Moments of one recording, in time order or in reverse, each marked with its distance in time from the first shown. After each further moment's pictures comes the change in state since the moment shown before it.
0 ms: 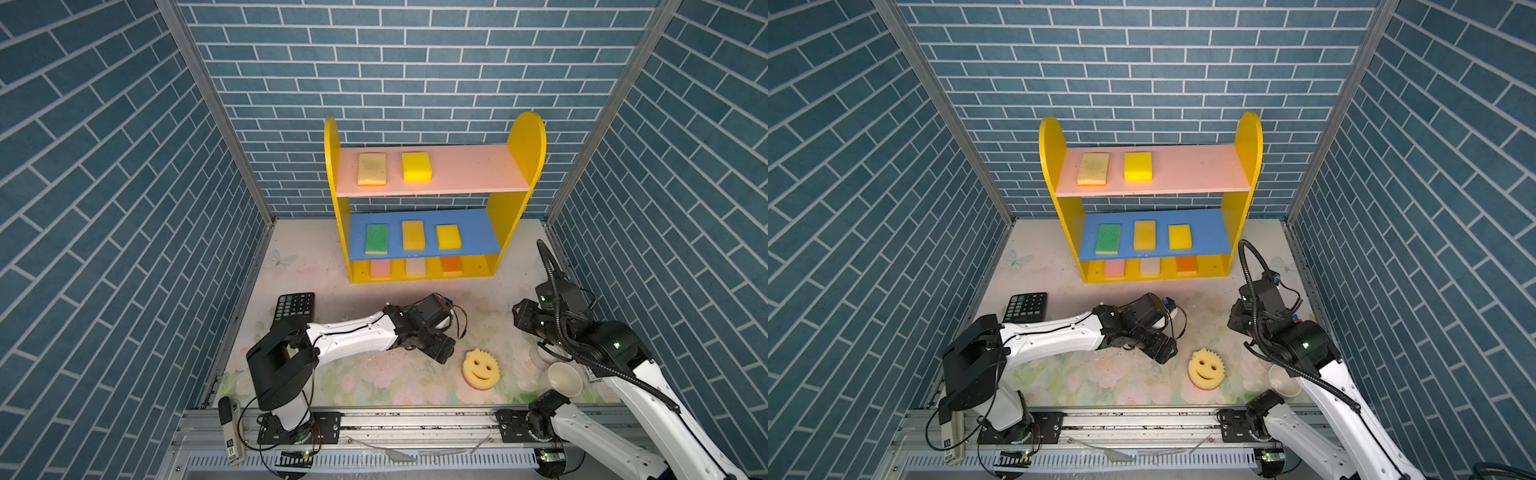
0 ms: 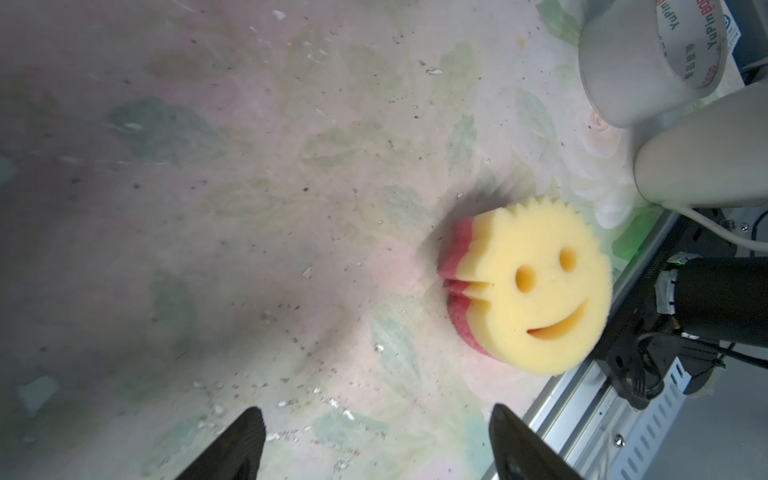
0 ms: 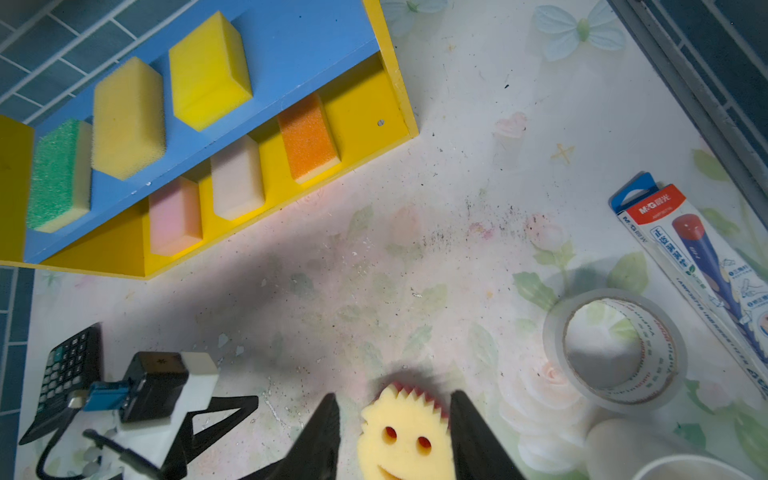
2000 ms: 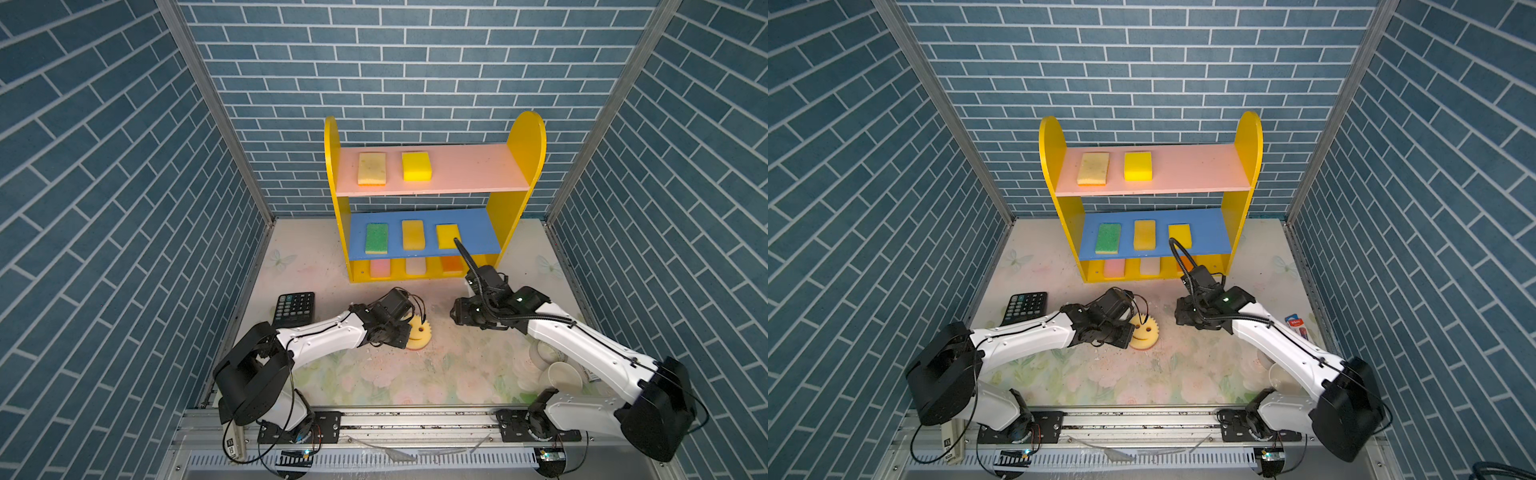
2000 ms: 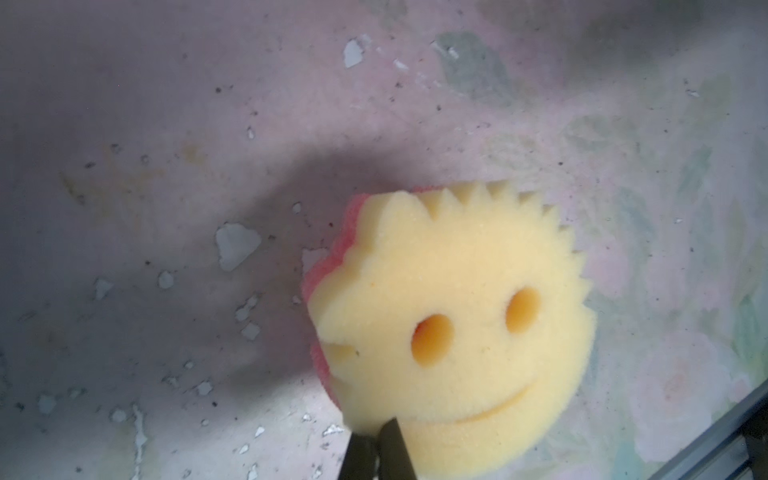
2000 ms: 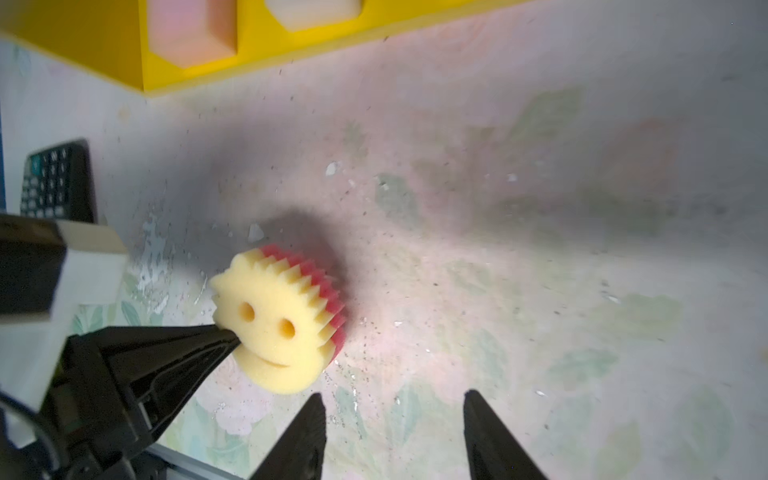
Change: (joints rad) left arm 0.224 -0.209 -0.287 -0.001 -0.103 -0.096; right arm 0.185 0.519 -0.064 0.382 -0.329 -0.132
